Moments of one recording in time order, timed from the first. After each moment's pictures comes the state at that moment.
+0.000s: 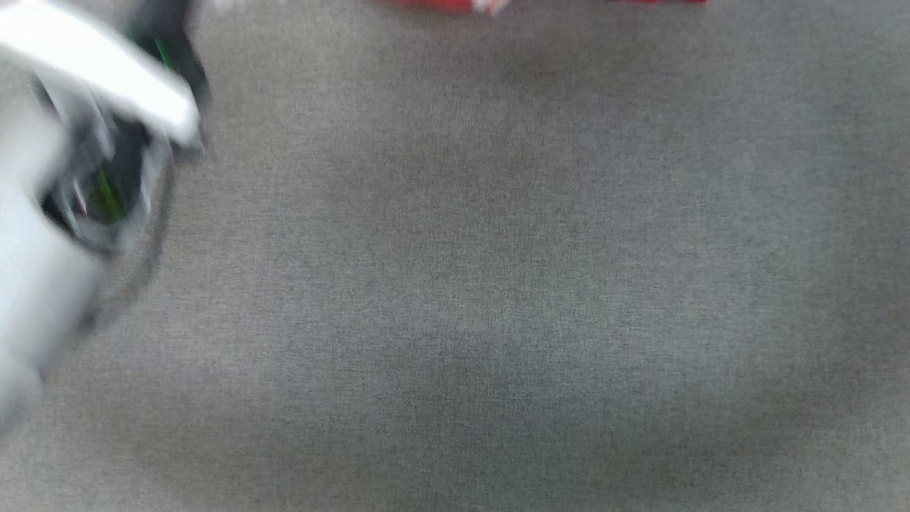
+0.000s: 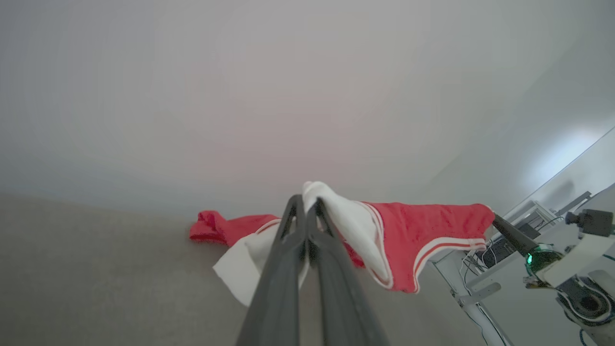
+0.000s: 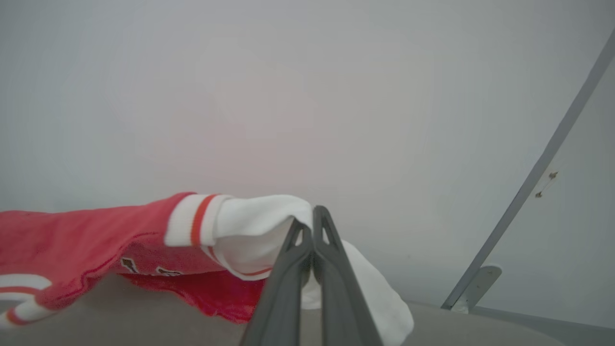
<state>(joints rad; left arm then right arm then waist) -1.14 0.69 -0.94 0.40 -1.62 -0.13 -0.26 -1.25 -0.54 0.42 0.75 0.69 0.13 0.04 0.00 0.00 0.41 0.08</state>
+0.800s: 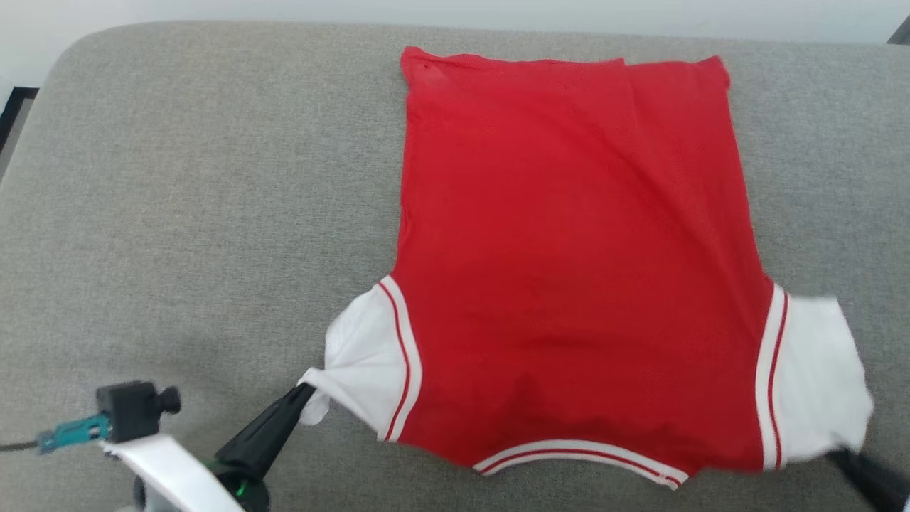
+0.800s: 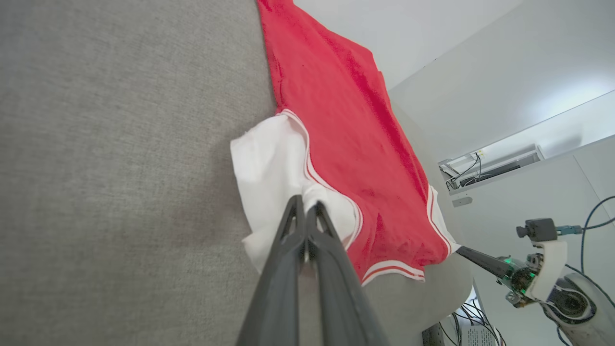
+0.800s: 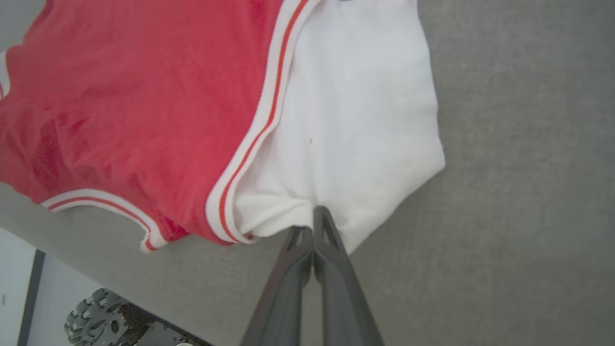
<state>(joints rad) -0.26 0.83 -0.88 -0.03 -1.49 -0.13 -0.26 0.19 -0.64 -0.02 -0.10 0.88 0.13 0.45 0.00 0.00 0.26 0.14</state>
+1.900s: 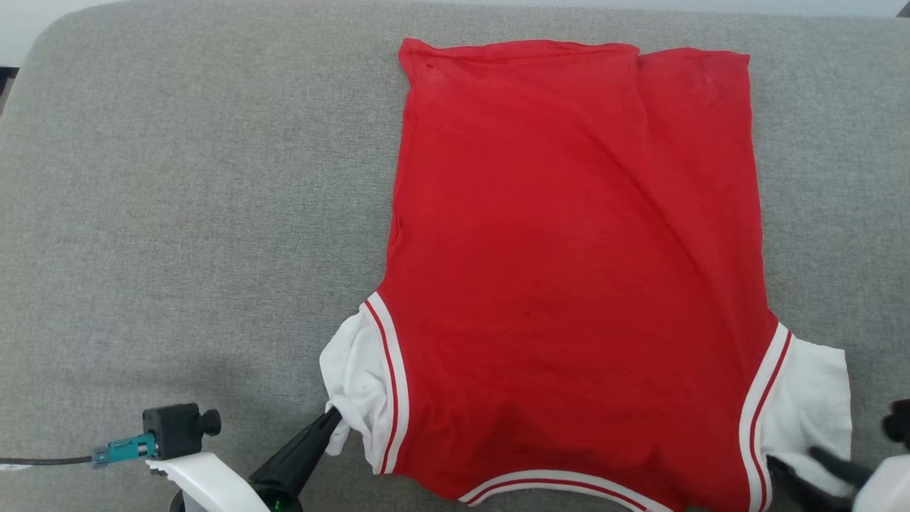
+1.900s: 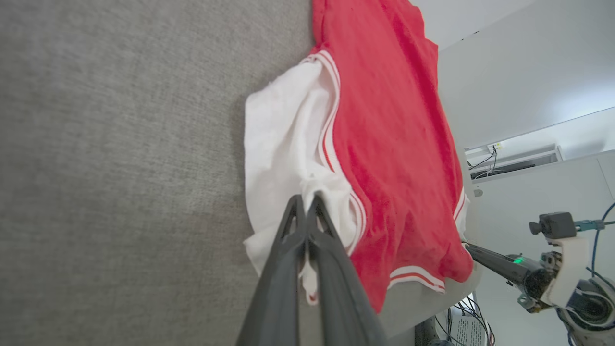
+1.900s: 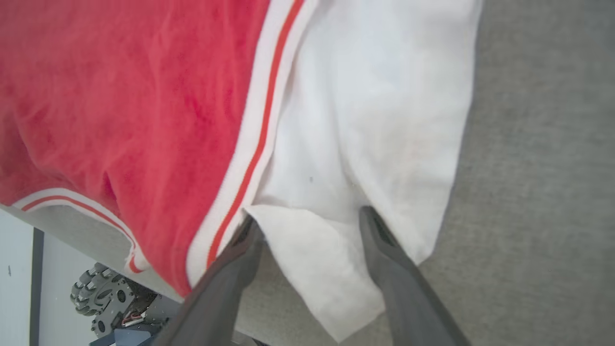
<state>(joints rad) -0.24 0.74 -0.92 0.07 -1.48 -0.13 -0.25 0.24 -0.41 -0.10 -0.21 0.70 0.13 0.71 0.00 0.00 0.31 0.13</state>
